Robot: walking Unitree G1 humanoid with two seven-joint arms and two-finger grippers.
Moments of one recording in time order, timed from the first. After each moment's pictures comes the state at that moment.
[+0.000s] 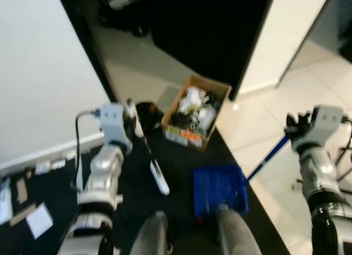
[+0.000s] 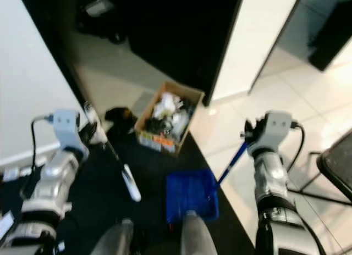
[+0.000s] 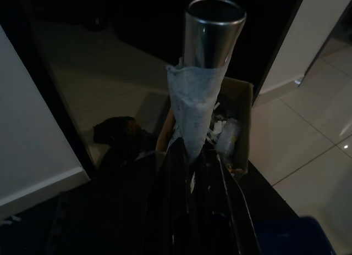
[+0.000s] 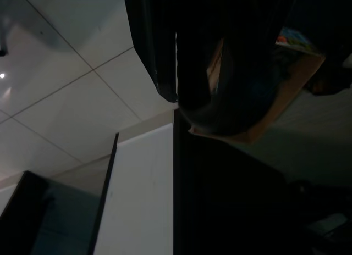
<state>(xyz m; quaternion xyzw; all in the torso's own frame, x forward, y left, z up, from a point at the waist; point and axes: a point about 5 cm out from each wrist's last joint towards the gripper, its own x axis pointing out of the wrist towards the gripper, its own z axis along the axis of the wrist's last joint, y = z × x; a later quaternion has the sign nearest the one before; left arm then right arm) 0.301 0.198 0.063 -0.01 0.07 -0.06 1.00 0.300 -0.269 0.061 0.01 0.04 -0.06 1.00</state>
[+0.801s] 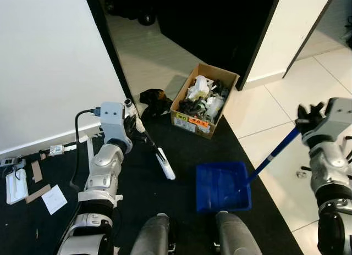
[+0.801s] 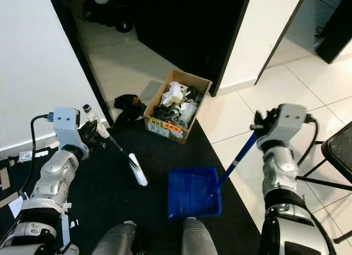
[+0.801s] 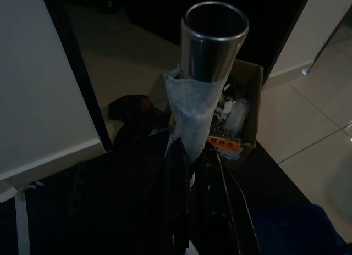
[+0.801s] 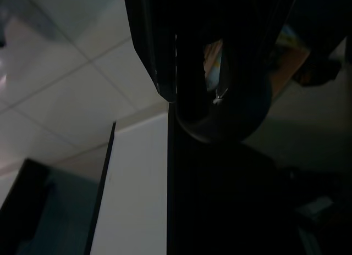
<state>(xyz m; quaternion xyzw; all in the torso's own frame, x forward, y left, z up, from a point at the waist) 0.305 0.195 0.066 -0.01 0.08 -0.07 0.99 0.312 -0.296 0.098 0.01 -0.02 -0.09 1.00</state>
